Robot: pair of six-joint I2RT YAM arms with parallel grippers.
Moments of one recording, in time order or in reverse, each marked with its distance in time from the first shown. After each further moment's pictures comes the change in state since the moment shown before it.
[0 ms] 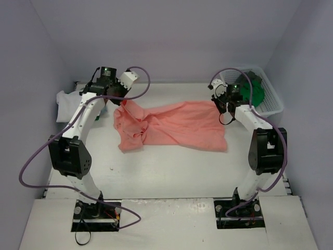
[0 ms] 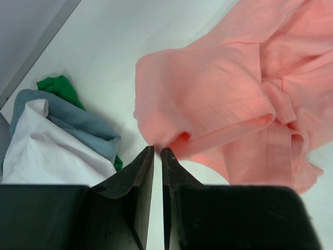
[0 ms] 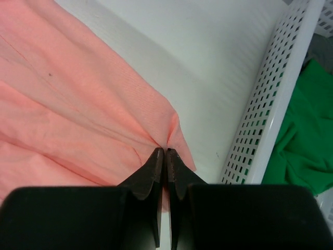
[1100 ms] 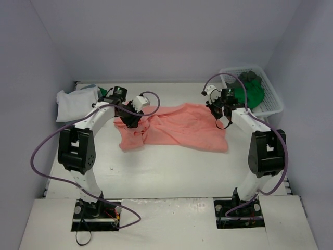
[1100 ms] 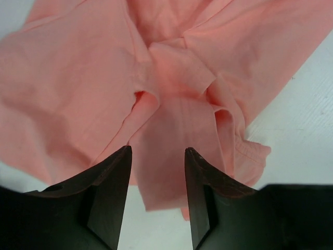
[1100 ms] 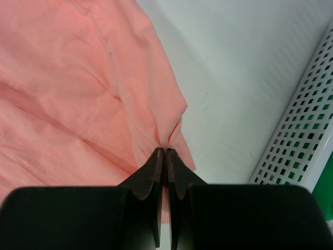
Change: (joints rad) left arm -0.031 0.040 -0.293 0.065 0.275 0.097; right arm 0.062 -0.053 -0.074 -0.037 -0.026 -0.026
